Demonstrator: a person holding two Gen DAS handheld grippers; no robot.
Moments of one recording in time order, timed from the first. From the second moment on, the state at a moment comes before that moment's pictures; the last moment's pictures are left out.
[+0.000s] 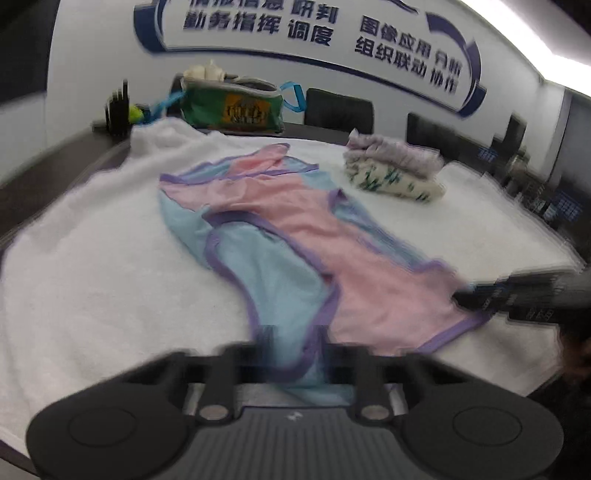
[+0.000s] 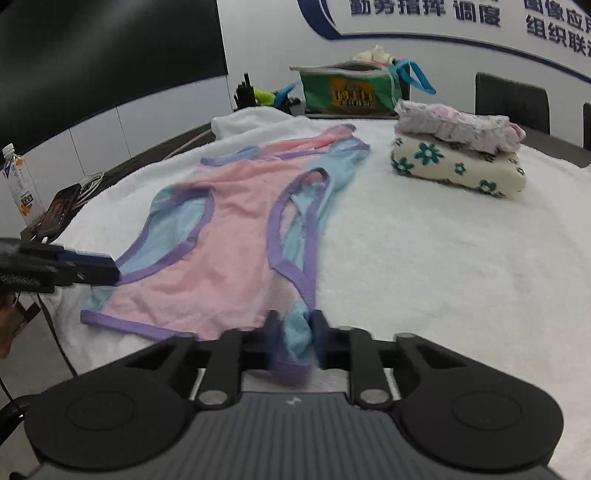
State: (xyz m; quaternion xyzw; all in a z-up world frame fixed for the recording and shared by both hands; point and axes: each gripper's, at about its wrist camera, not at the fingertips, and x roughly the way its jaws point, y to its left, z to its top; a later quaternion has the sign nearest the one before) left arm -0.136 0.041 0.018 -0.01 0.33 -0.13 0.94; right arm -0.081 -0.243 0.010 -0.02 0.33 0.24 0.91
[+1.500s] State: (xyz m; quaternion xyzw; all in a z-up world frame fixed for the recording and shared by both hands) left arm -0.071 0.084 0.035 -0.17 0.33 -0.10 0.92; right arm -0.145 -0.300 0.025 -0.14 0.29 0.11 0.94
